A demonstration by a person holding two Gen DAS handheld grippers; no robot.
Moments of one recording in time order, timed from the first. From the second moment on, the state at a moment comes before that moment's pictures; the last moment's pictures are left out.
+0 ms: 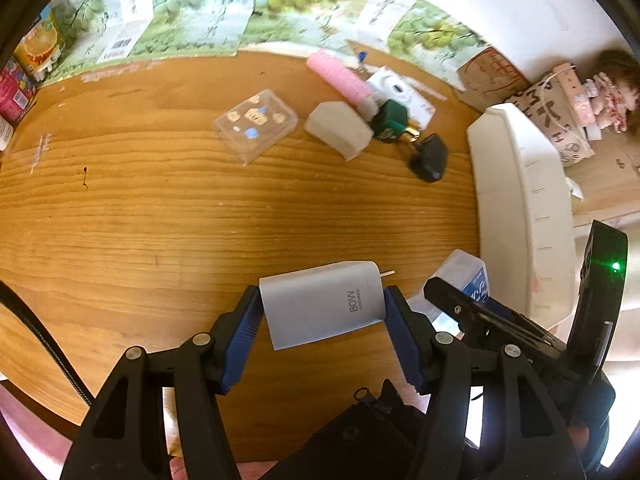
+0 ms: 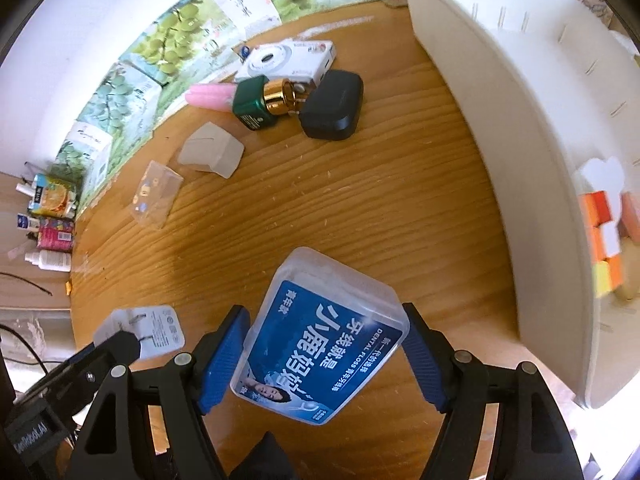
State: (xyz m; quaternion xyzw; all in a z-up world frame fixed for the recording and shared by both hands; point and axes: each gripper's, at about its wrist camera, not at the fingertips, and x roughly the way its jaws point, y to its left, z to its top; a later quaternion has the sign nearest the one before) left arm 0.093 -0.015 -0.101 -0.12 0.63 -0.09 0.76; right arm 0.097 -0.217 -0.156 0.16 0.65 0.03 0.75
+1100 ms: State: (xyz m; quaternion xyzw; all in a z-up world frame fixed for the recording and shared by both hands) left arm 0.035 -0.134 -0.013 -0.18 0.43 -0.20 0.86; right arm 0.033 -0.330 -0.039 0.08 0.48 0.13 0.86
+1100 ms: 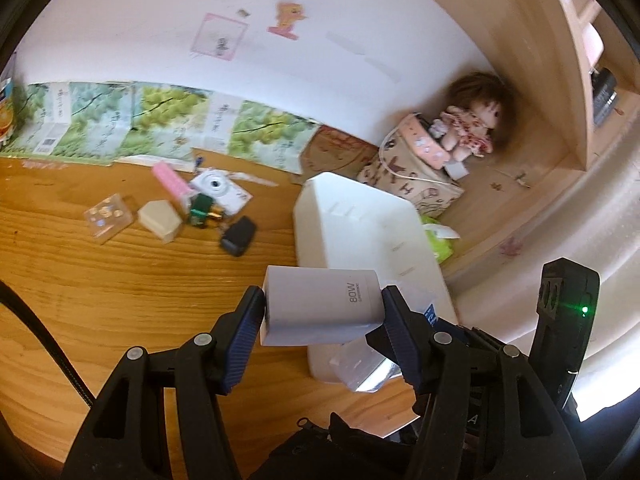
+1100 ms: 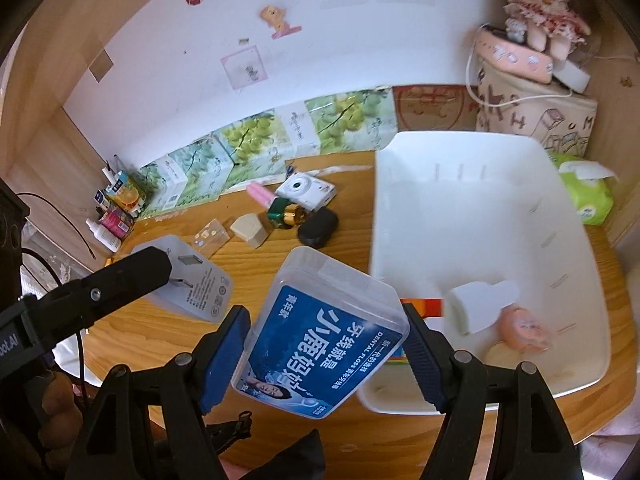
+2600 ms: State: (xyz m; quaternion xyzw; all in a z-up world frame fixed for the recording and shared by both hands) left arm 0.046 -0.270 -0.050 -0.22 0.46 -0.20 0.84; right arm 0.039 -0.489 -0.065 0.06 0.52 0.10 0.85
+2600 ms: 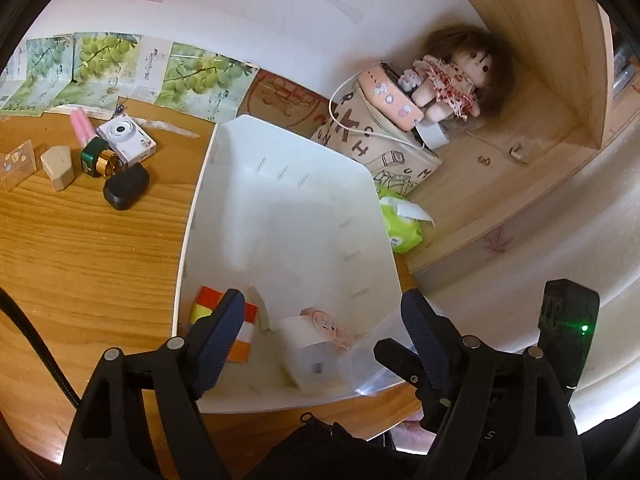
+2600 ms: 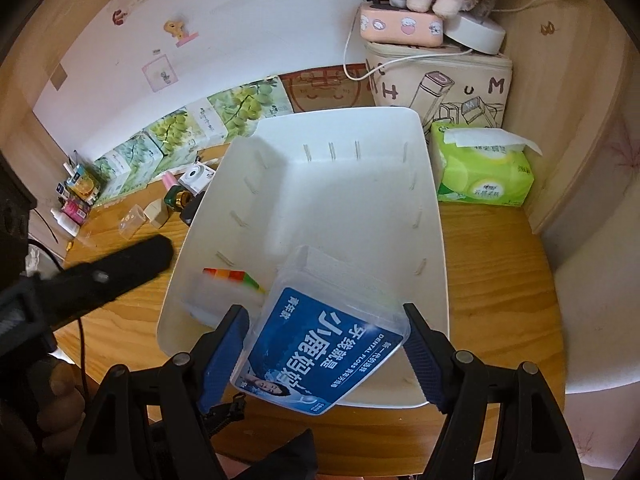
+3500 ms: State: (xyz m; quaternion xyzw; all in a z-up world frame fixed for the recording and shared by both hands) left arm 0.042 -0.204 -0.026 -0.20 0.43 -0.13 0.87; right arm 0.047 -0.446 -0.057 0.09 0.50 0.13 0.85
